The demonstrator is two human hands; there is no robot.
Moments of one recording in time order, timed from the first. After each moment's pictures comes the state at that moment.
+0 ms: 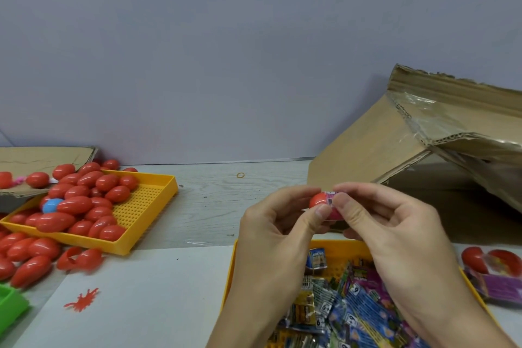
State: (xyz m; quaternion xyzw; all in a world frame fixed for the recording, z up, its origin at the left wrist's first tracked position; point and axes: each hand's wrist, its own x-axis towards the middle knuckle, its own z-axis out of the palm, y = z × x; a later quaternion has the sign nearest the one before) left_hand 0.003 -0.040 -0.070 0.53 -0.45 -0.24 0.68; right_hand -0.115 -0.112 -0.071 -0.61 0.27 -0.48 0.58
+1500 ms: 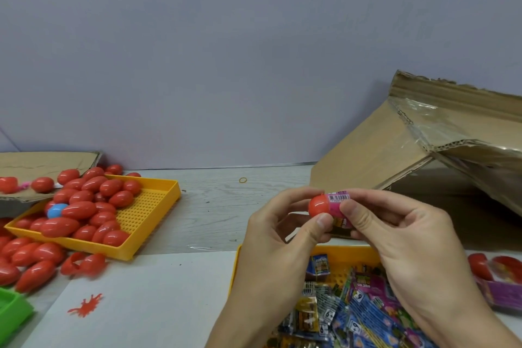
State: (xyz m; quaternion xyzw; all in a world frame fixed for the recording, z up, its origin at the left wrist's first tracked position) left_hand 0.007 -0.036 -0.066 0.56 -0.45 -0.28 0.64; right_hand -0.118 -0.114 -0.066 -0.59 0.28 -0.48 0.58
